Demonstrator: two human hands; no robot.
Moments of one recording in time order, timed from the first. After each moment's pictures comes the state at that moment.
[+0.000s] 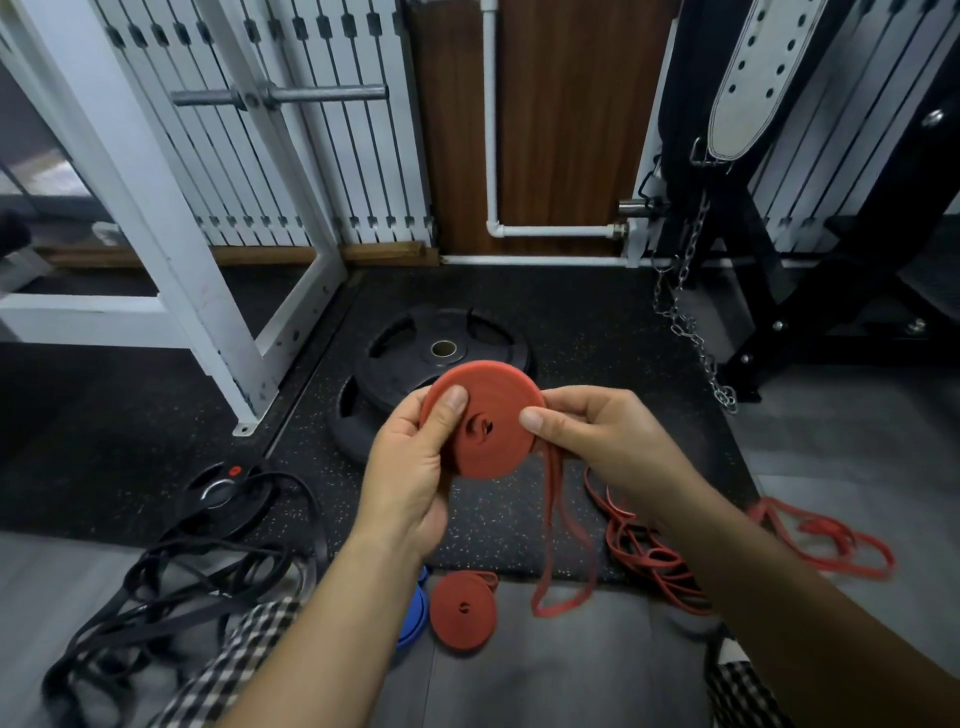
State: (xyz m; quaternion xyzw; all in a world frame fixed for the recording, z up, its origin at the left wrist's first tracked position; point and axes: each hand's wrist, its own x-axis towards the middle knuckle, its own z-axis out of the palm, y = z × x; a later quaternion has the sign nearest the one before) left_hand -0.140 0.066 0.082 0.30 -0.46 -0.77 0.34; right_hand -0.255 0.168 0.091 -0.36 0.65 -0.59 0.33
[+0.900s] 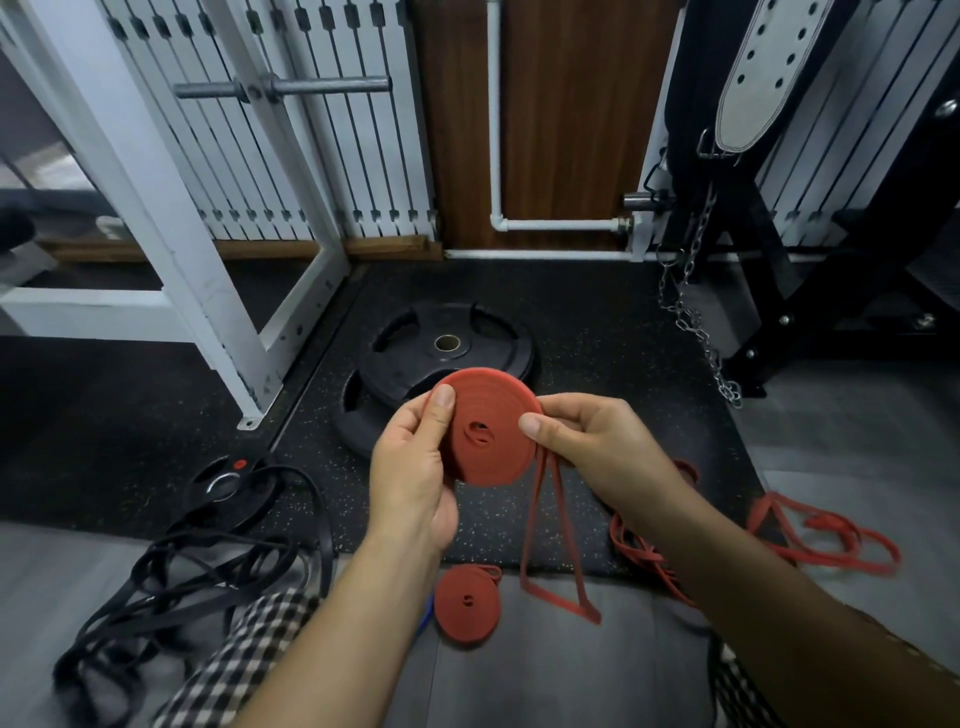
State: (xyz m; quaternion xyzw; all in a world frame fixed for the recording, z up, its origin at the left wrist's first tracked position) left_hand -0.142 0.068 0.076 0.36 -0.40 -0.76 0.37; right_hand -0.245 0.165 0.082 -0.35 0.66 -0.58 0.32
